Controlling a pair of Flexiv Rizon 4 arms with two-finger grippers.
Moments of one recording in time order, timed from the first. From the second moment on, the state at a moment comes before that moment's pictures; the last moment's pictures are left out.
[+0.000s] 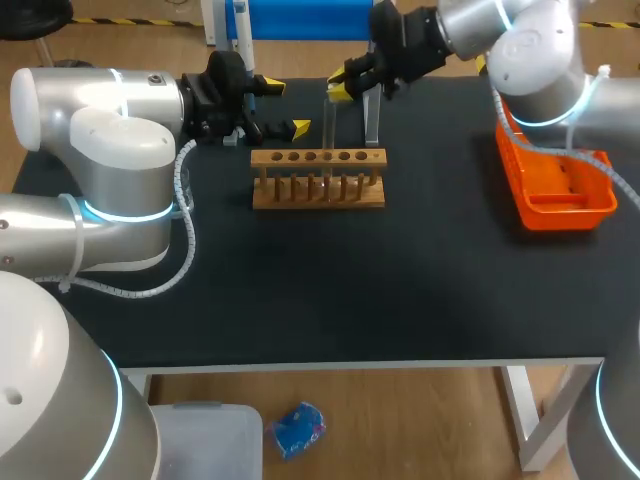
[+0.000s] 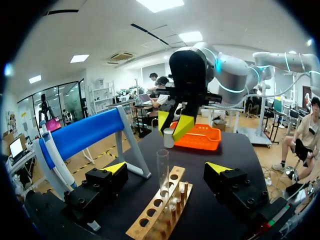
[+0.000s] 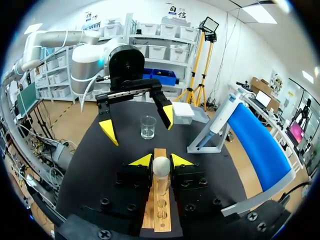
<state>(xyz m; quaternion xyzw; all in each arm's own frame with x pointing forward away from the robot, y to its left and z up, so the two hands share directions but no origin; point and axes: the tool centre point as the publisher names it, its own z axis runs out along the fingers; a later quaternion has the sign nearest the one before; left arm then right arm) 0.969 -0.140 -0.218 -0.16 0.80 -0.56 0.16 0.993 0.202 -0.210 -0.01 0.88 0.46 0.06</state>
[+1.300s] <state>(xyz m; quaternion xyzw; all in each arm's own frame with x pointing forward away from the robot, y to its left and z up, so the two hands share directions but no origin) 0.969 -0.140 -0.218 -0.16 0.80 -0.56 0.16 1.003 0.204 -0.225 -0.01 0.89 0.44 0.05</state>
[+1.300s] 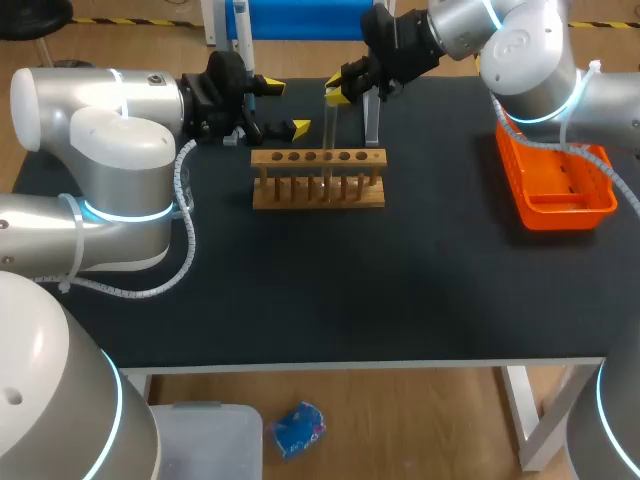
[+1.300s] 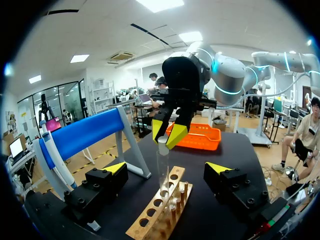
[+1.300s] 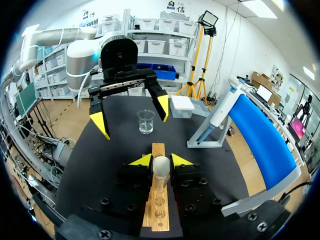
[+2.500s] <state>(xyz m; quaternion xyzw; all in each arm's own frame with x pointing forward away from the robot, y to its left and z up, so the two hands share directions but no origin) 0.969 -0.140 -0.218 -0.16 0.80 -0.56 0.16 1.000 0.202 -0.227 -0.01 0.90 0.44 0.05</state>
